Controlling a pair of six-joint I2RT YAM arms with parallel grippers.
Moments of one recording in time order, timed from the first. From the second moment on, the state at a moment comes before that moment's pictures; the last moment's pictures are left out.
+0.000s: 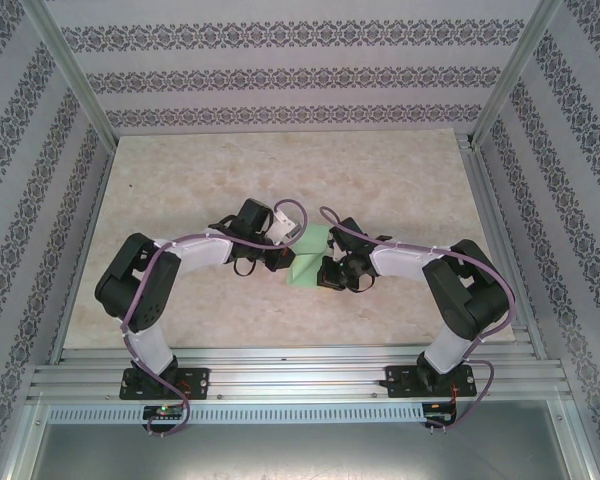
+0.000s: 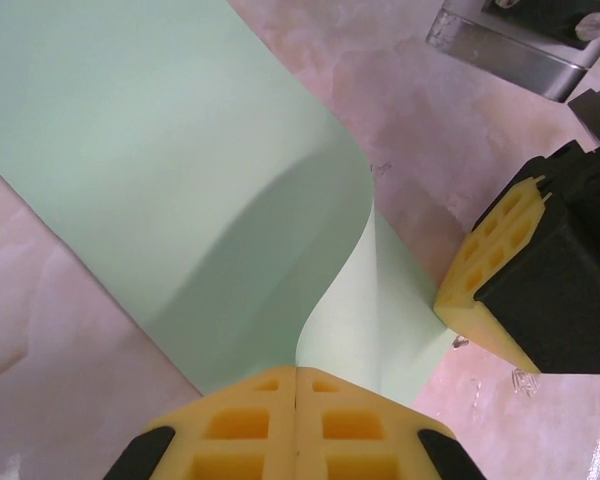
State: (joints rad) left arm -0.55 1.78 0.99 -0.18 0.53 0.02; right arm 0.59 1.69 0.82 -0.34 -0.38 0.68
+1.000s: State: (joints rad) left arm -0.53 1.90 1.07 -0.18 0.51 0.03; right arm 0.60 1.70 0.84 -0.35 -0.38 0.68
